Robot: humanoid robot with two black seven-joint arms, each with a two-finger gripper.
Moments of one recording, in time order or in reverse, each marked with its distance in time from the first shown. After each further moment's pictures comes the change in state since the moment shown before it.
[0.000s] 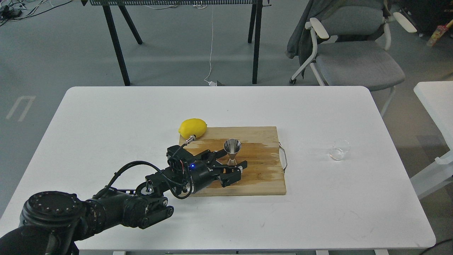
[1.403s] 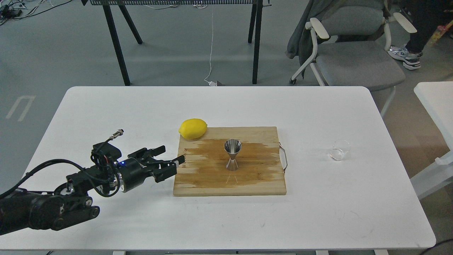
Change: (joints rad) left arm -0.004 0.632 -0.018 -0.506 -0.003 0.000 0.000; right arm -0.030 -0.002 0.009 -0.008 0.000 0.000 0.014
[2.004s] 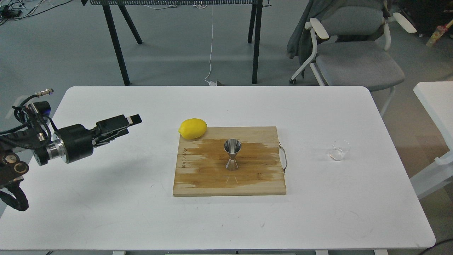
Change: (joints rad) left arm 0.037 0.346 -0.482 -0.206 -0.413 -0.839 0.000; right arm 0.042 -0.003 -0.014 0.010 -0.001 0.000 -0.011
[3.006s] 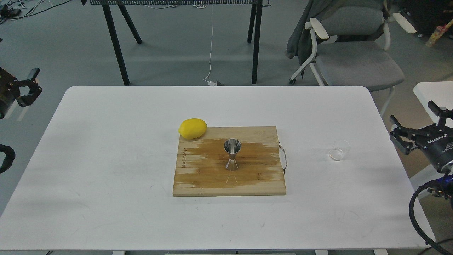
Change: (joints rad) left arm -0.009 -0.154 -0.096 0.605 -1.188 -0.138 0.000; right arm -0.093 -0.058 0.000 0.649 0.405 0.000 -0.155
